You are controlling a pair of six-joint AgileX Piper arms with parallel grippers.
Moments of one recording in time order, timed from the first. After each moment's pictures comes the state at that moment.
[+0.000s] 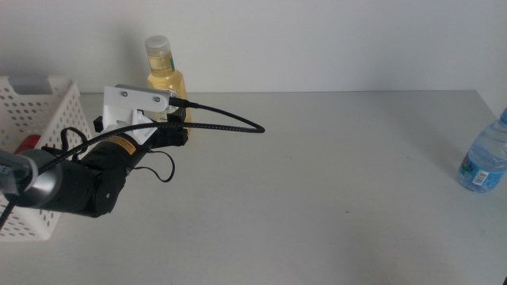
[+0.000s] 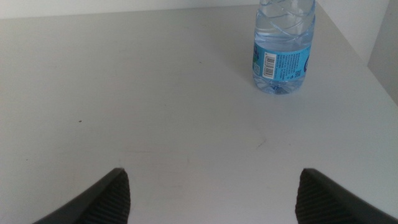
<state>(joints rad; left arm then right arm) -0.22 1.90 -0.79 -0.03 -0.87 0.02 0.02 -0.01 0.02 0.01 0.38 0.07</state>
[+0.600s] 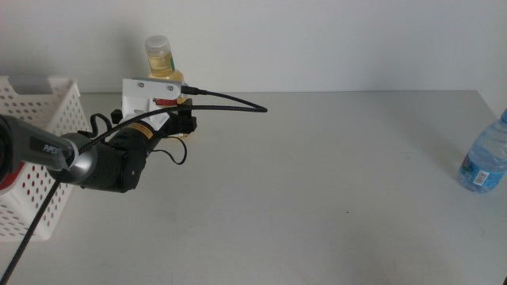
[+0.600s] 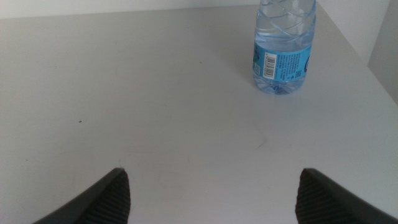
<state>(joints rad) -0.21 2.11 -1.05 -0.07 -0.80 0.02 0.02 -0.01 0.02 0.01 0.38 0.07</state>
